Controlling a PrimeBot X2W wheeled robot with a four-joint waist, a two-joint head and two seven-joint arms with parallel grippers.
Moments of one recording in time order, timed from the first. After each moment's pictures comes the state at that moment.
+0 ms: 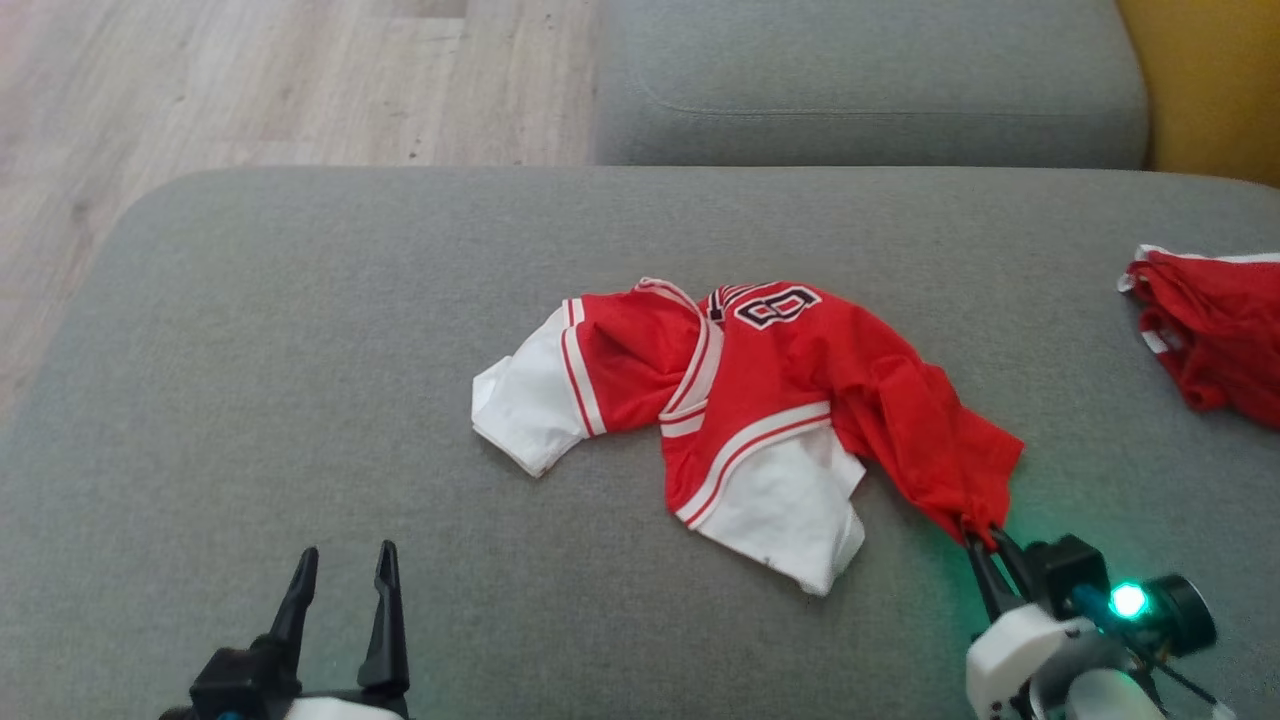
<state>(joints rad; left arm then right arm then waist) 0.07 0.35 -0.48 0.15 -0.60 0.24 -0.24 -0.15 -0.13 0.11 0.70 -0.13 0.12 -0.25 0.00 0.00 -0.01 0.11</state>
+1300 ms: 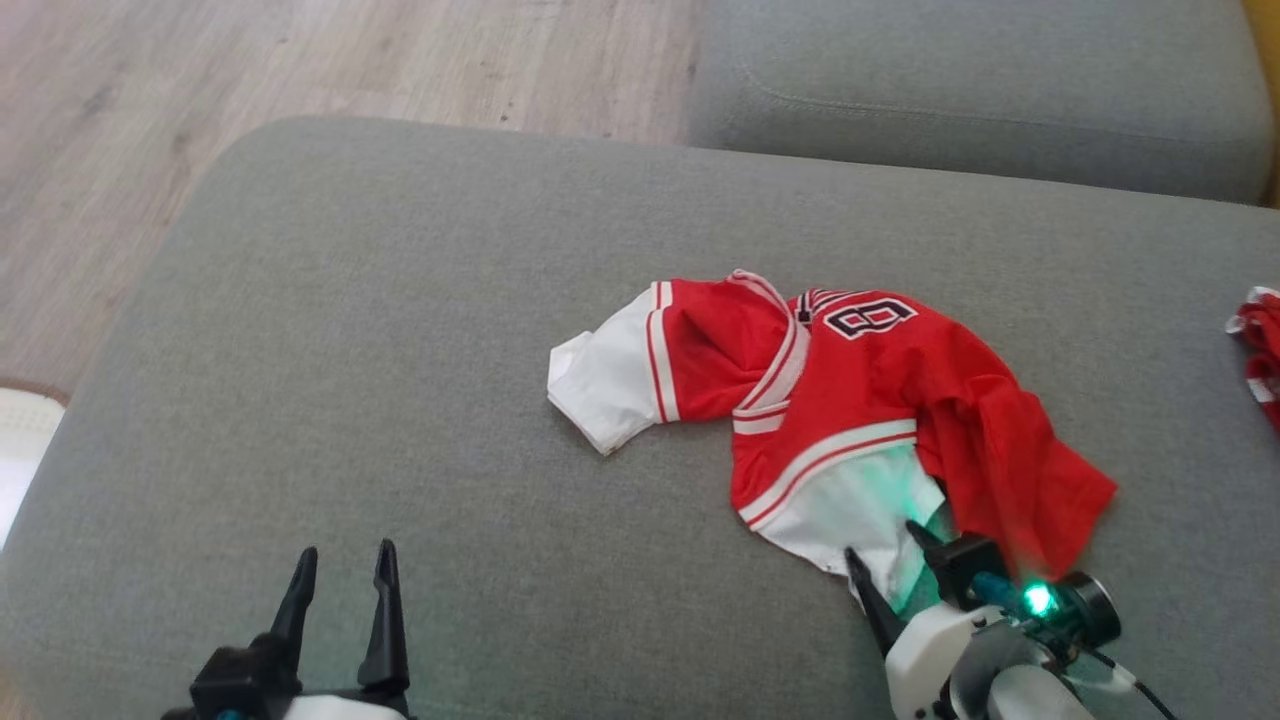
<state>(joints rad) 0.07 0.34 -0.47 0.16 -0.60 0.24 -0.24 -0.16 -0.07 0.23 0.70 -0.11 0.12 -0.11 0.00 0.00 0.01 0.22</state>
